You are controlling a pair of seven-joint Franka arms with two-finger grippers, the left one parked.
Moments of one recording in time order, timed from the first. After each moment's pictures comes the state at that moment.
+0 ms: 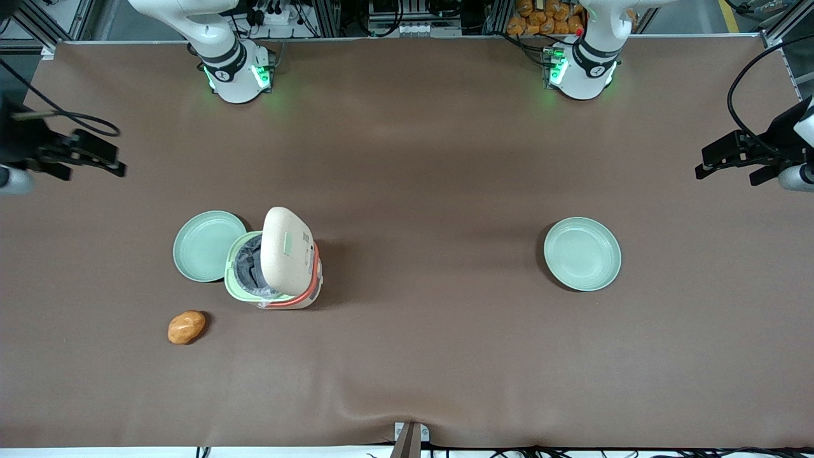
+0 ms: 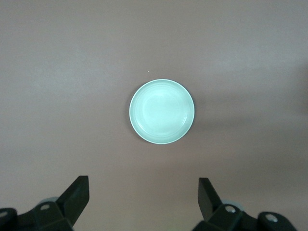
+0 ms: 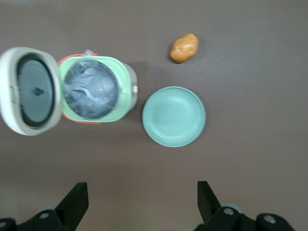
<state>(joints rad) 0.08 0.09 -0.09 -1.38 0.08 1.41 -0.04</state>
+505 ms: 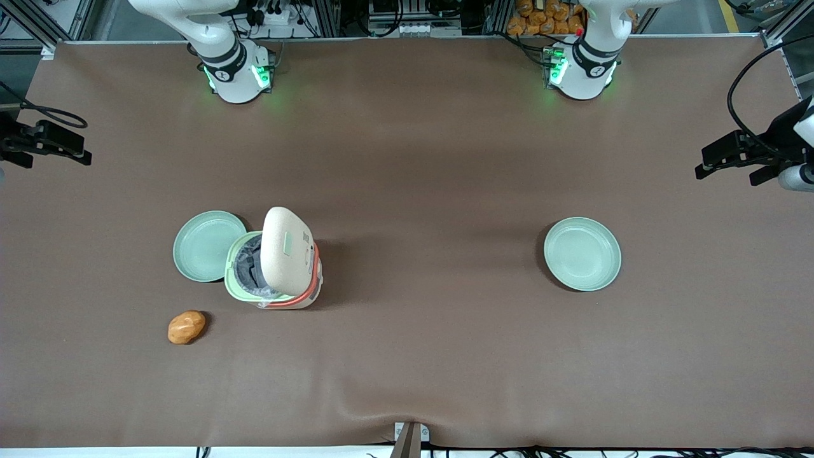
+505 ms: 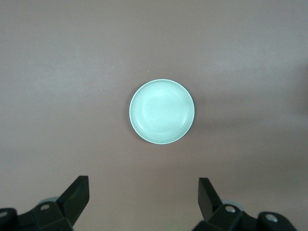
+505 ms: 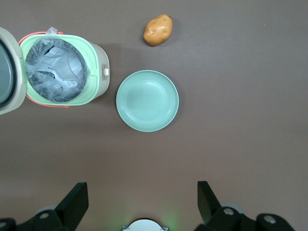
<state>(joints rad) 0.07 0.09 -0.11 -1.38 0.01 1.35 -0.09</state>
